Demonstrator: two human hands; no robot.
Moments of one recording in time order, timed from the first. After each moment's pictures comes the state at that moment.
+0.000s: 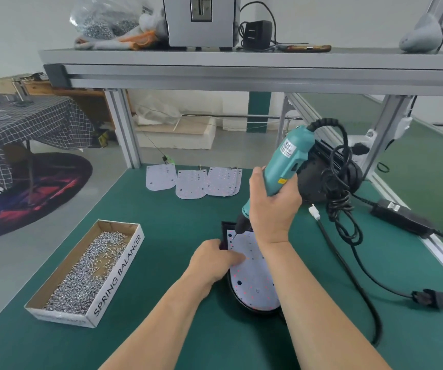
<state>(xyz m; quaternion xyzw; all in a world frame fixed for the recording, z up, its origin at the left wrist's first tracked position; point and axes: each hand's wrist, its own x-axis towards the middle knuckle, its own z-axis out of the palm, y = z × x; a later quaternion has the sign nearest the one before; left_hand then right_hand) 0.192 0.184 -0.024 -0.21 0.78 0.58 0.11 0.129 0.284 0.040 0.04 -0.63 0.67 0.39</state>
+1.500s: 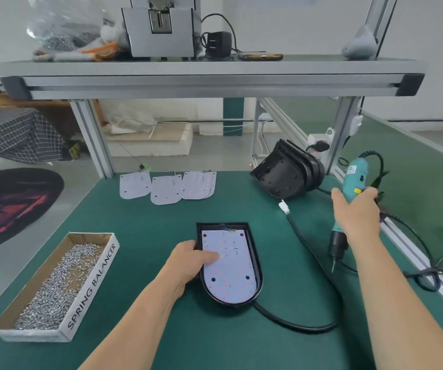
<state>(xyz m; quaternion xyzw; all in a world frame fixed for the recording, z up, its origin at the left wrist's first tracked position) 0.192 0.179 -0.027 -0.18 0.76 0.62 0.11 0.100 0.506 0.015 -0.24 -0.85 0.41 0.22</state>
